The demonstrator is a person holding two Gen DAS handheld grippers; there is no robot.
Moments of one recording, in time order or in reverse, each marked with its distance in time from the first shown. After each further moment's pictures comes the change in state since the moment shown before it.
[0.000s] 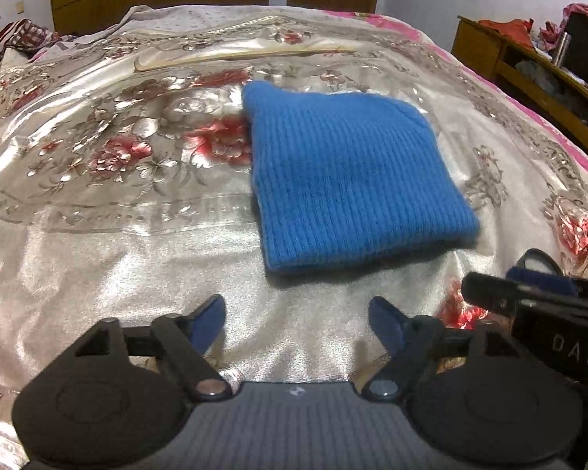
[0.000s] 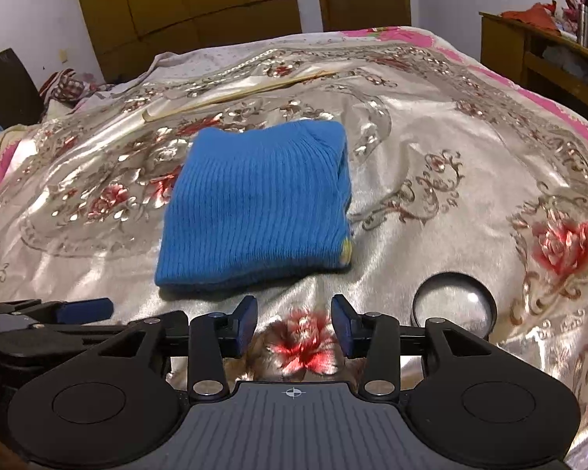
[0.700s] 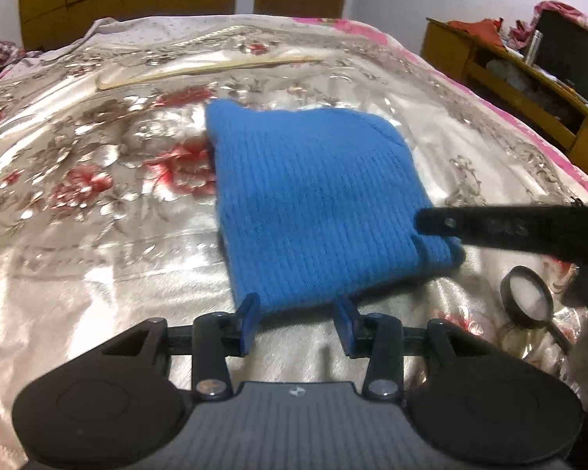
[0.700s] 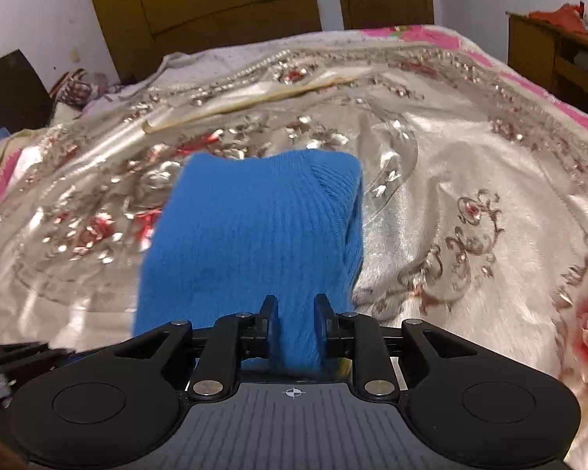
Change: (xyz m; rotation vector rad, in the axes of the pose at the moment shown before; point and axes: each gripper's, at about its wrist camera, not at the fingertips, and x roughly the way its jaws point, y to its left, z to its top) left arm 0.015 -0.003 0.021 0.045 -0.021 -0.088; right arm 0.051 -0.016 0.059 -0.036 0.001 0.067
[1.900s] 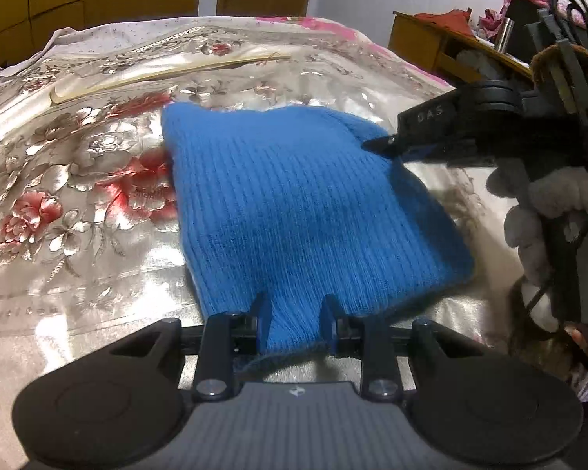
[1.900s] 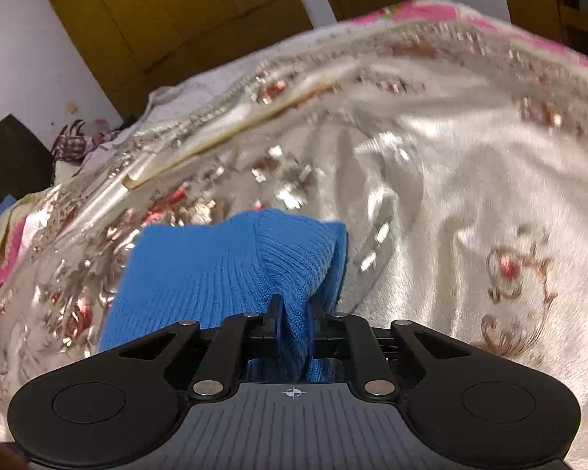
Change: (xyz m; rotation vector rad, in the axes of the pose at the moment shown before) left arm 0.040 0.002 0.018 0.080 -0.005 -0.102; right arm 0.080 -0.068 0.052 0.154 -0.022 0.145
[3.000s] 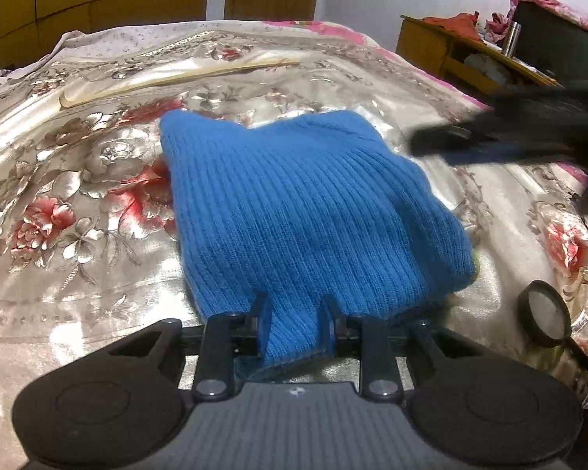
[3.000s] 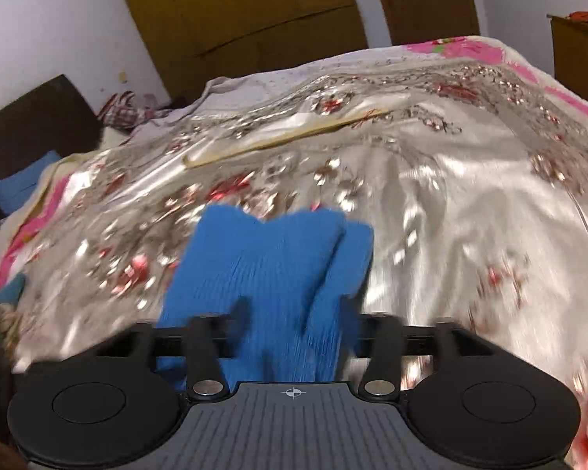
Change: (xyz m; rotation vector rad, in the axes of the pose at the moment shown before) left arm -0.003 0.004 0.003 -0.002 -0.013 0.026; right arm -0.058 0.034 -0.005 -0.154 0.005 0.050
